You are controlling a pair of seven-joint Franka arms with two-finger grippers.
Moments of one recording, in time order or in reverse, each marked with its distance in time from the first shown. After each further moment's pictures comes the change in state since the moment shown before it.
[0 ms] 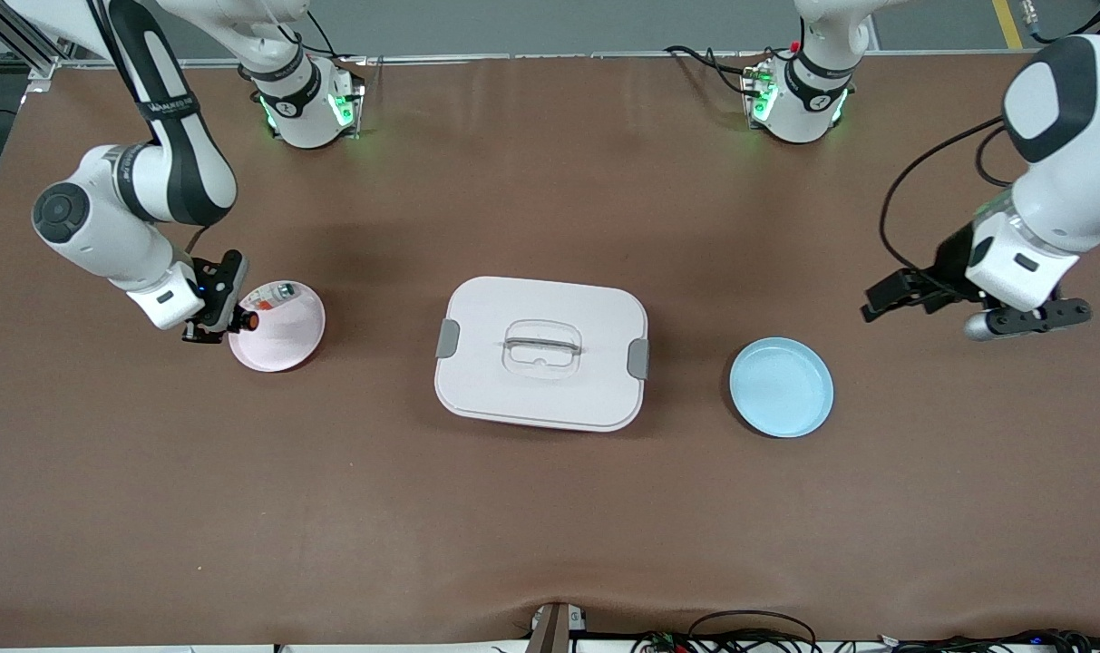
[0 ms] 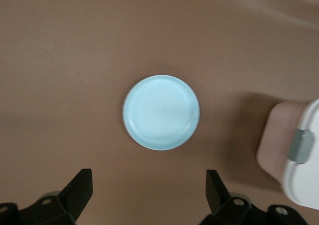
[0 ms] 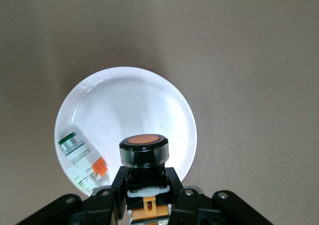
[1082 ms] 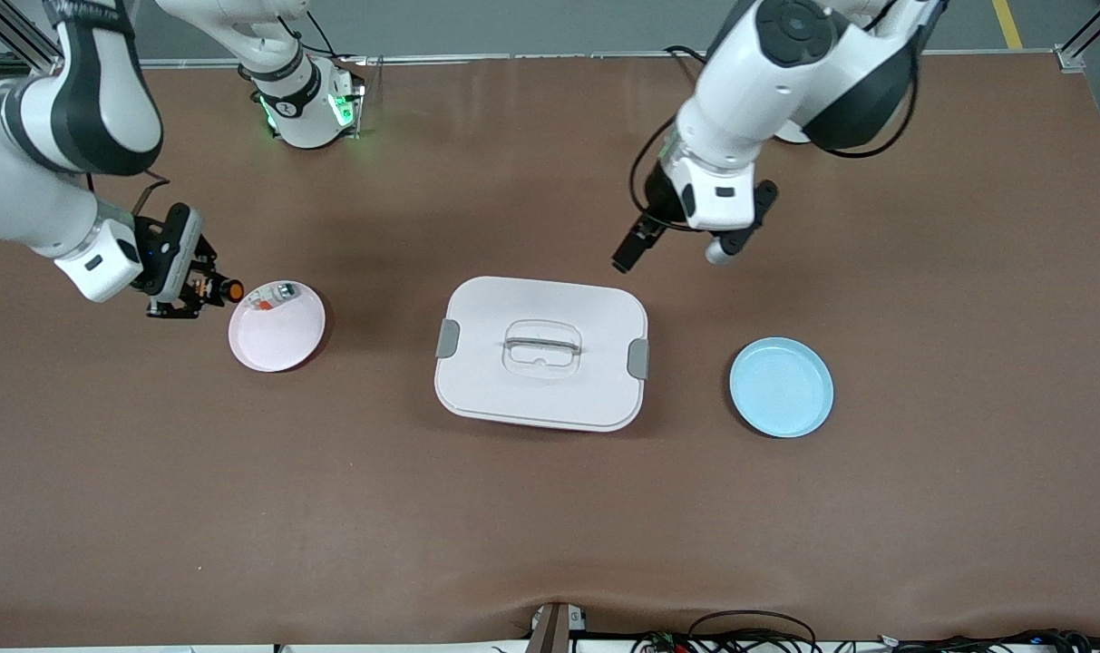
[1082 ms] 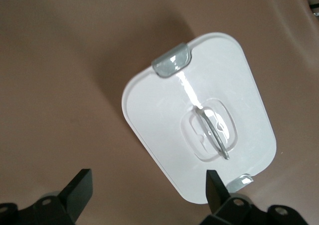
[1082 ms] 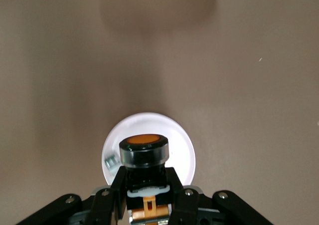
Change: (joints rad) left arm -0.536 0.036 -0.010 0.003 -0.072 0.150 -1.210; right arm -0.011 -0.148 -0.022 0.180 0.190 -0.414 -0.160
